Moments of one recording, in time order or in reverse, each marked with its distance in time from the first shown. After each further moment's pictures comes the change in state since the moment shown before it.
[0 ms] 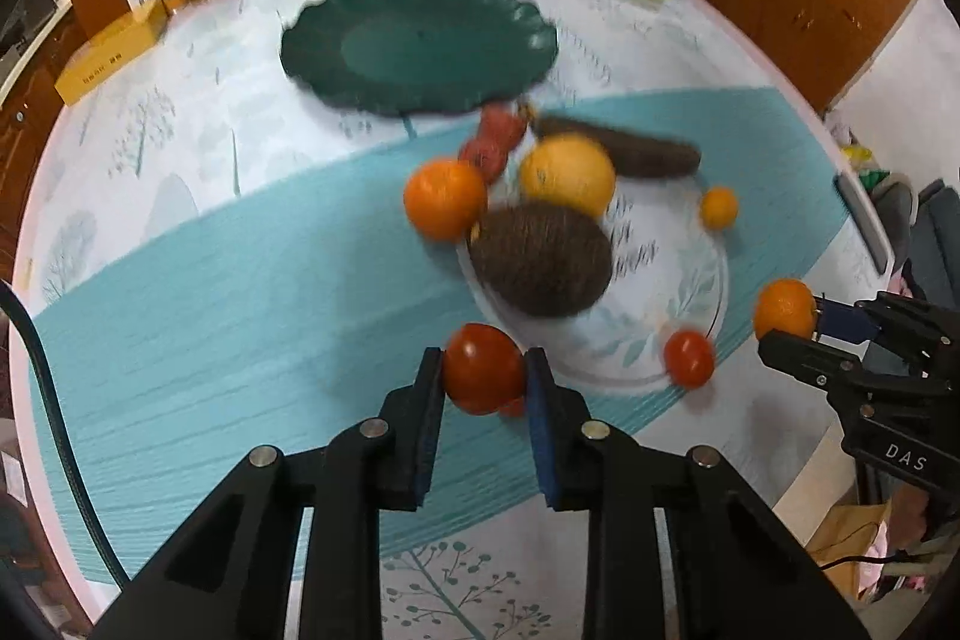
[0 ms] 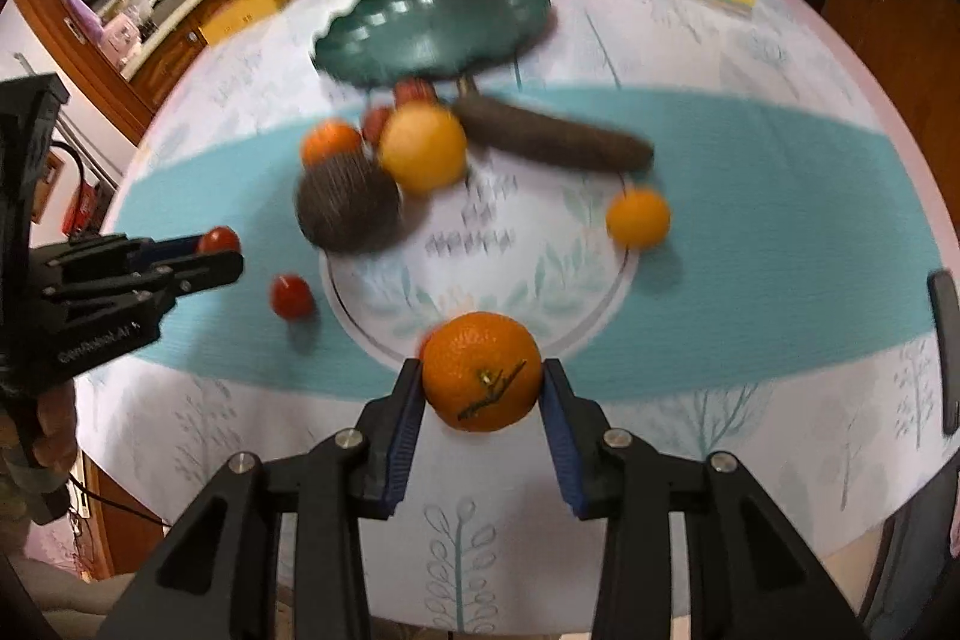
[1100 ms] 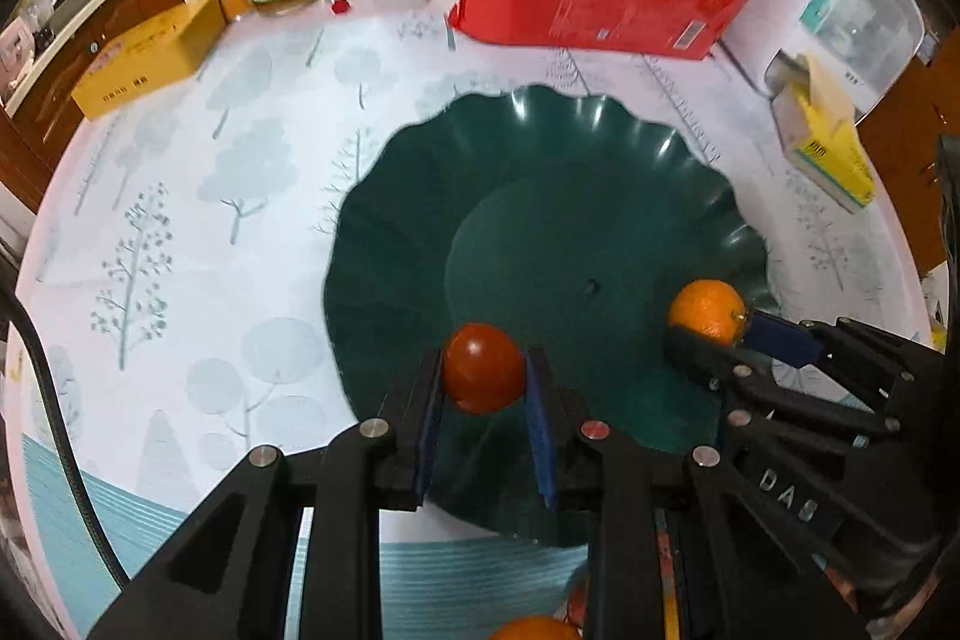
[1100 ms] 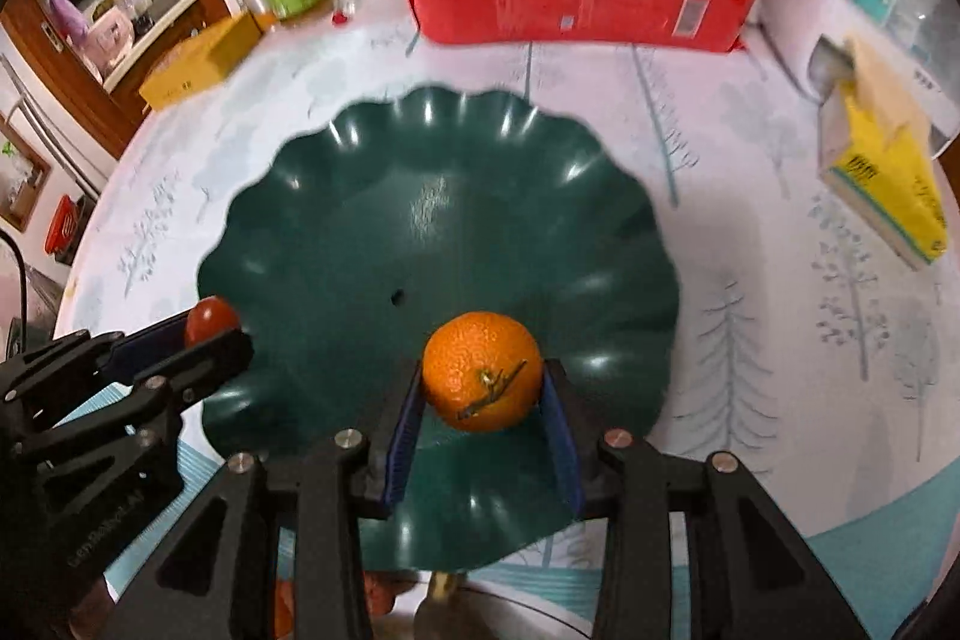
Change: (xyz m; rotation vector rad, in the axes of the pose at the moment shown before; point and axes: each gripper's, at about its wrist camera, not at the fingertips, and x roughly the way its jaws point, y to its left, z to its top) left arm 0.113 0.081 0.191 -0.294 -0.033 0.174; right arm 0.156 0.005 0.261 -0.129 0.032 0.025
